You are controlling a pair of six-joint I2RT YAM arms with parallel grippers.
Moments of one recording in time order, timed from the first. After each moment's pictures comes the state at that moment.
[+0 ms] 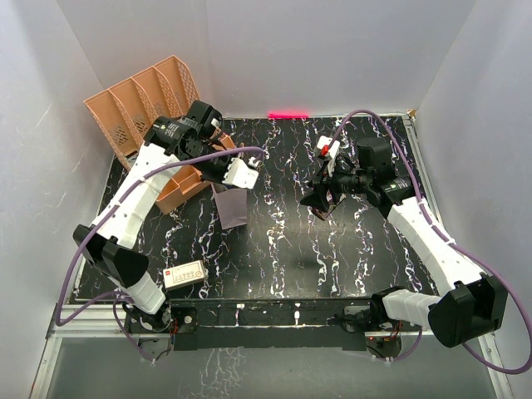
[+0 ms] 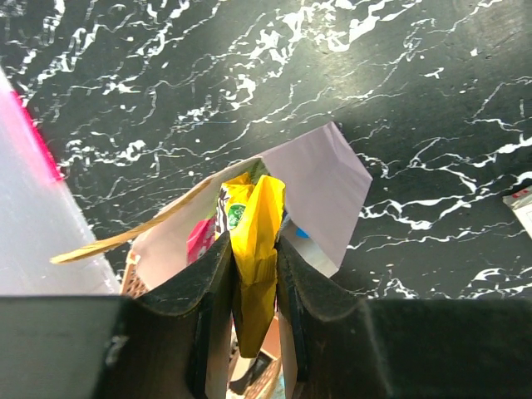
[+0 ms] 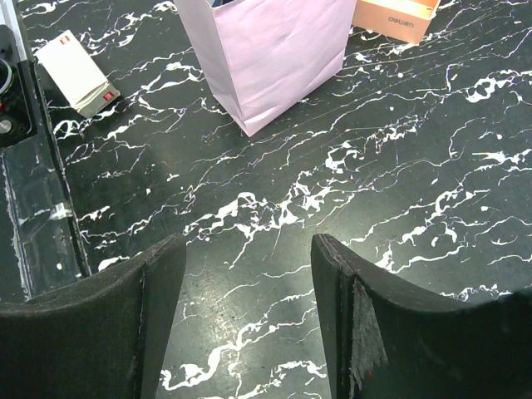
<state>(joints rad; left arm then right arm) -0.51 1.64 1.91 -1.41 0.47 1.50 0.29 1.19 1.08 -0.49 -0.80 -0.37</state>
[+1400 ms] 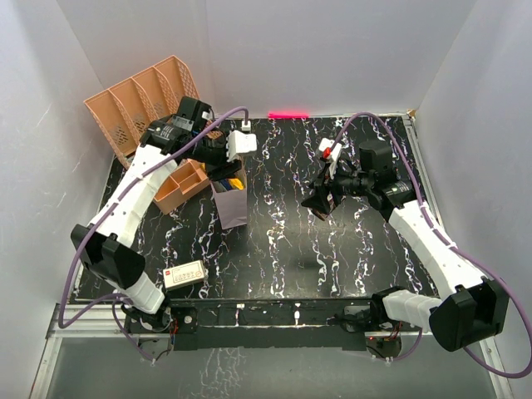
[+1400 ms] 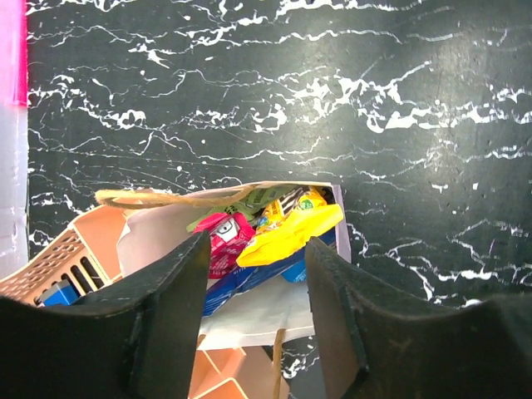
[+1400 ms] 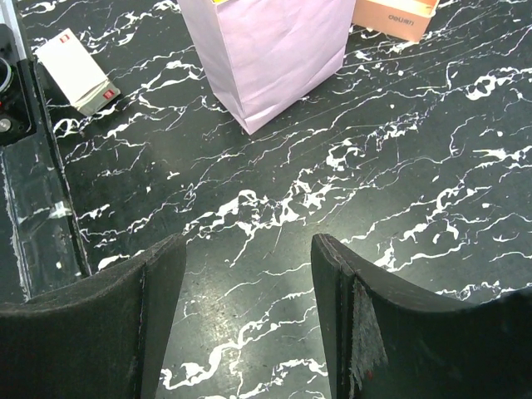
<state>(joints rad) -0.42 1.63 1.78 -1.12 0.57 1.02 0.29 1.16 1.06 -0.47 -0.81 -0.36</state>
